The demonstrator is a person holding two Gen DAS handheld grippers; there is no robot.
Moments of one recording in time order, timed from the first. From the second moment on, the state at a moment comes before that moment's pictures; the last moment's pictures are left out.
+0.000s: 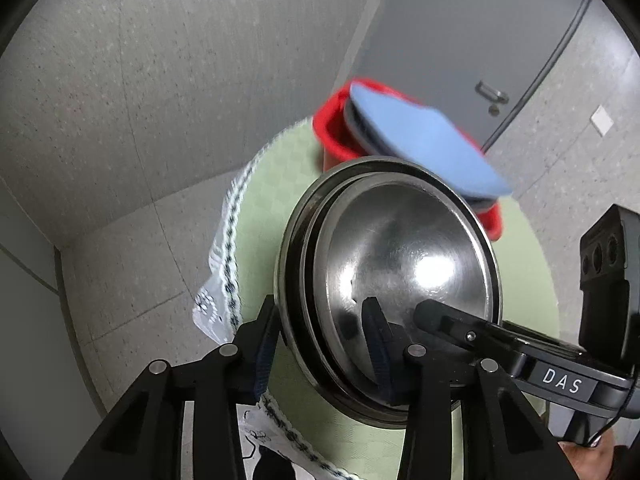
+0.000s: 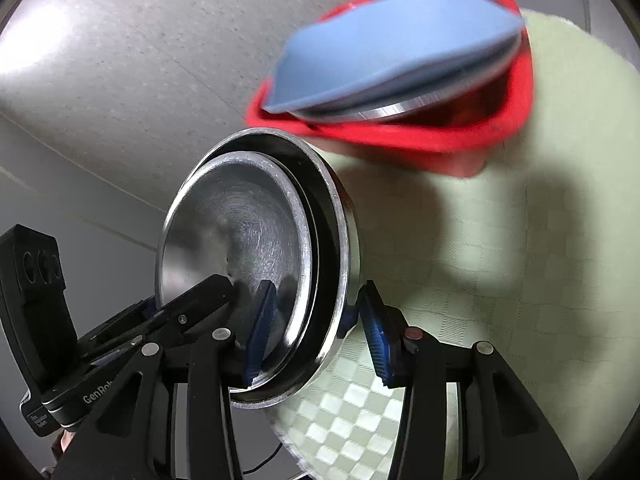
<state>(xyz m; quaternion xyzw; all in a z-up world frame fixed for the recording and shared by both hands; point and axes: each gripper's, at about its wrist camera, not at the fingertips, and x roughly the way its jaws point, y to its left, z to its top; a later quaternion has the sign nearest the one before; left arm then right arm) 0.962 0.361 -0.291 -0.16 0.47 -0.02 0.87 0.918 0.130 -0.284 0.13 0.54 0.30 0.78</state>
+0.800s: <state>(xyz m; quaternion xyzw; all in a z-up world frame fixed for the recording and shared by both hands) 1.074 0.289 -0.219 -0.14 0.44 -0.01 0.89 1.039 0.077 -0.200 0.07 0.50 0.29 0.81</state>
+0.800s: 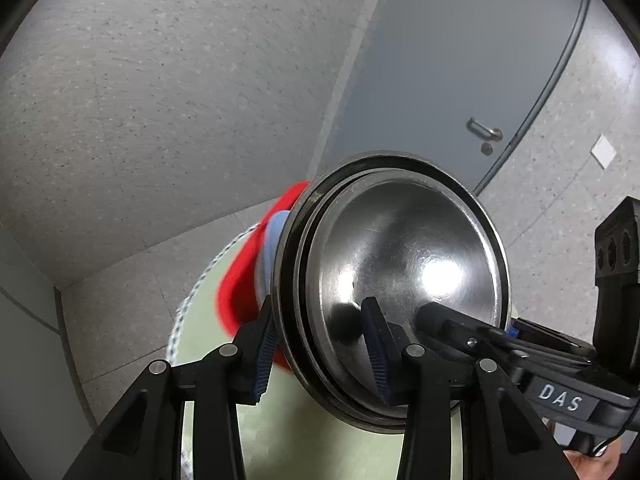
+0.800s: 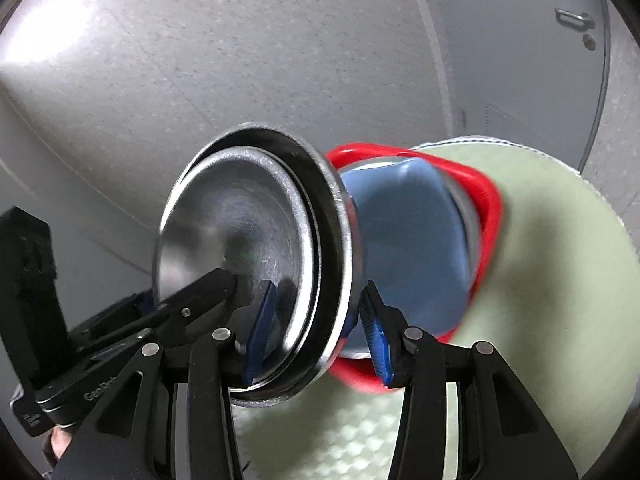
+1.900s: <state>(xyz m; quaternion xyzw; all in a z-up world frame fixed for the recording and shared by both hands) 1.184 0.292 -0.286 -0.15 0.49 -0.03 0.86 1.090 0.063 -0.239 0.07 0.52 0.23 0.82</state>
